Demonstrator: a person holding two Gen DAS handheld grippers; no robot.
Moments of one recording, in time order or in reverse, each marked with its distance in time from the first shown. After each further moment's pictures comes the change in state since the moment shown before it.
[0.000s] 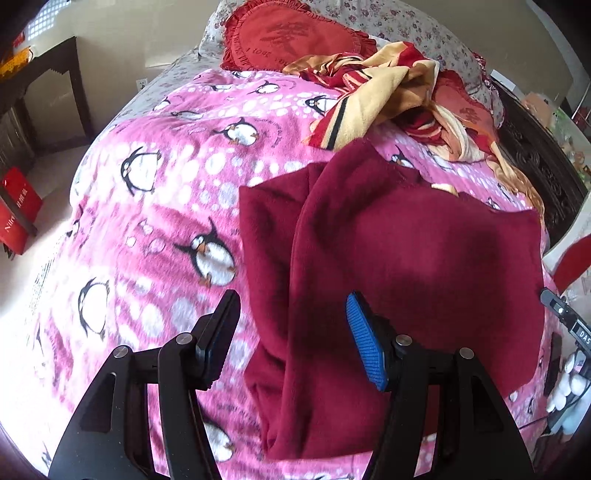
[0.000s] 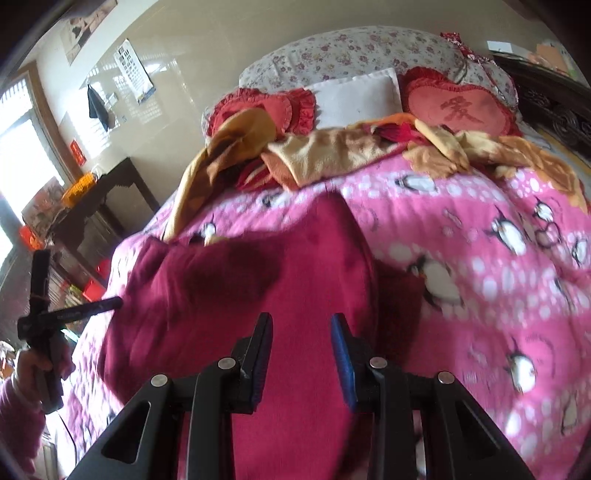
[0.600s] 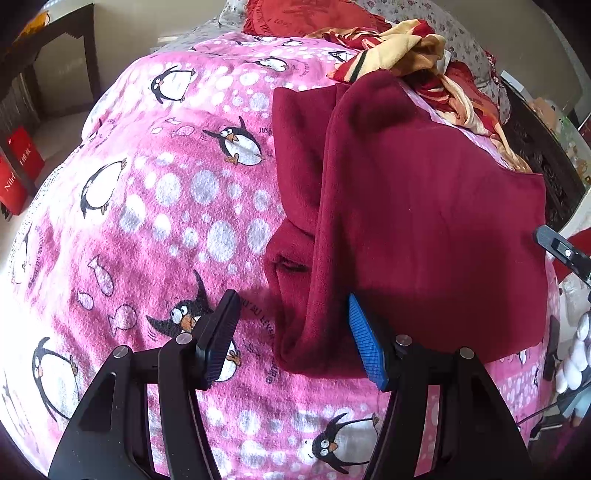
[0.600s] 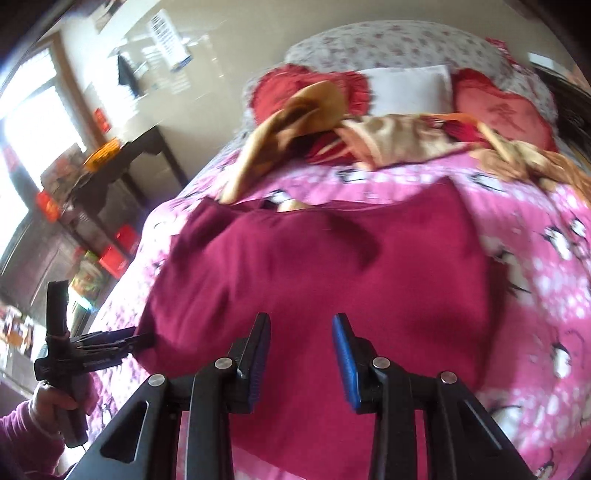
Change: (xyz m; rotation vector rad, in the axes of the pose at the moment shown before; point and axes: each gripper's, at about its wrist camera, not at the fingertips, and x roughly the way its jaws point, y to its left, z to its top) left arm 0.004 0.016 -0.066 -0.078 0.050 -0.025; right arm 0.016 0.085 -0.004 -0.114 0.072 0.081
